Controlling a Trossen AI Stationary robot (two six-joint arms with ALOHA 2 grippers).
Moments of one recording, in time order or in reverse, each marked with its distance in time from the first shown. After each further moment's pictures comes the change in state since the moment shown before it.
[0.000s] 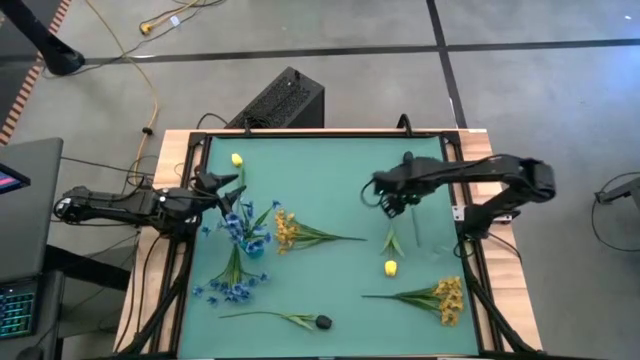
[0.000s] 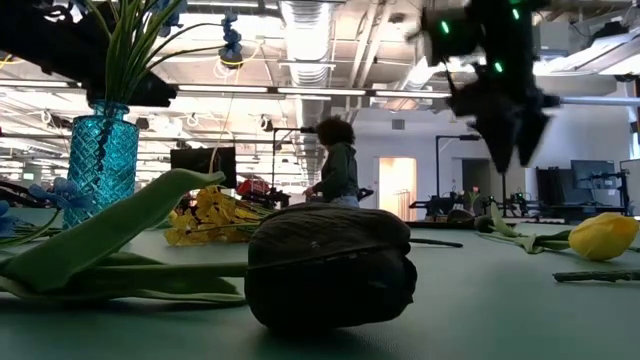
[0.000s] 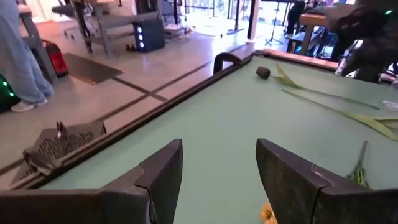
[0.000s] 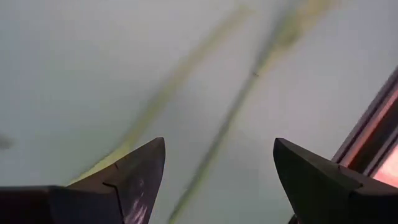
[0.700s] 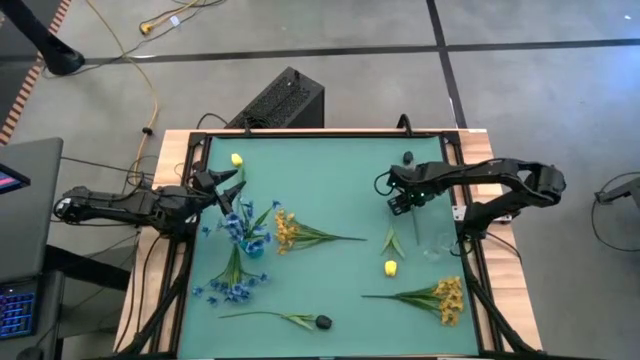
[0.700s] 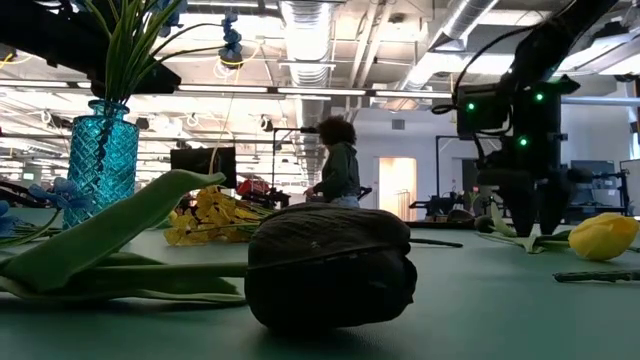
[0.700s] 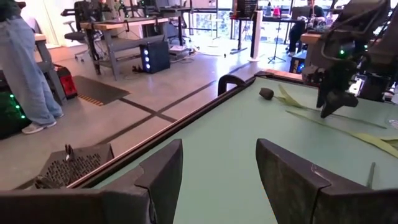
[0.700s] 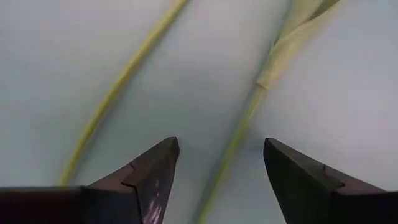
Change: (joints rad) left arm 0.000 0.000 0.000 0.100 -0.030 0.089; right arm -0.226 -0.049 -0.410 0.496 -0.104 -0.131
